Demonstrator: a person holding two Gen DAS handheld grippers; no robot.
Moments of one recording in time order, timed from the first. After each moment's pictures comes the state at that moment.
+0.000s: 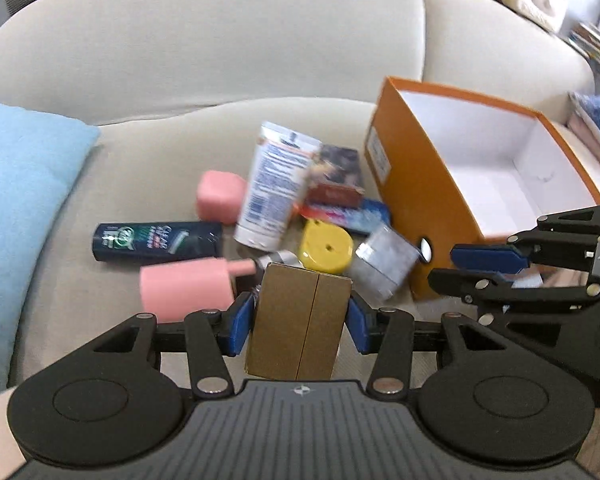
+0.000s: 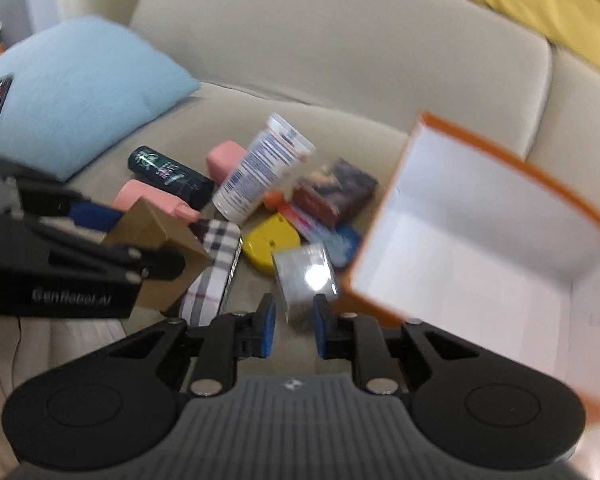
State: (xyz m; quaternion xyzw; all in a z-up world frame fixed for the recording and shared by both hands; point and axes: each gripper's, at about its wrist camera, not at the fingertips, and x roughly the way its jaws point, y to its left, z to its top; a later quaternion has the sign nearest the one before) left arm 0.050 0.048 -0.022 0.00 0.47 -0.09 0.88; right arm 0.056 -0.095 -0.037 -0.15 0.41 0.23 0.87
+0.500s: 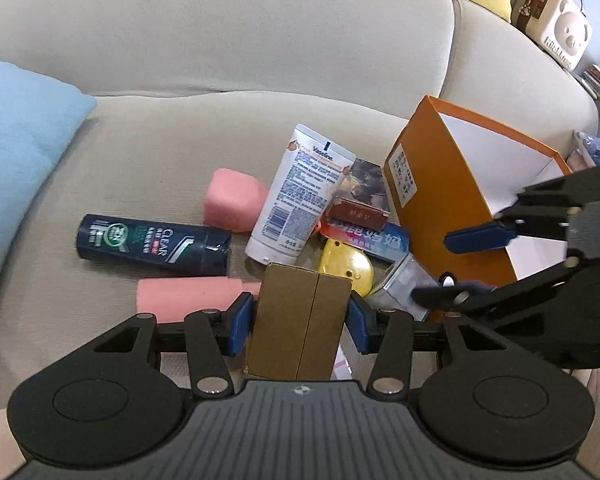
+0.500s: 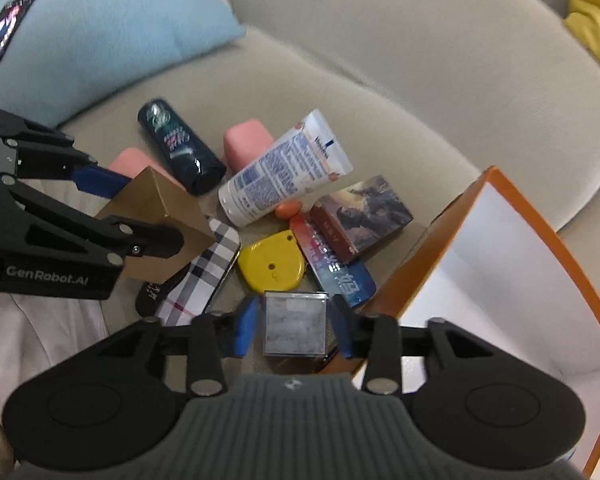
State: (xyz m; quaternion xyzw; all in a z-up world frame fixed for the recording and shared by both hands) left arm 0.089 0.076 -0.048 -0.05 0.48 -0.13 0.87; right arm 0.127 -0.056 -0.039 -0.26 0.47 0.29 0.79
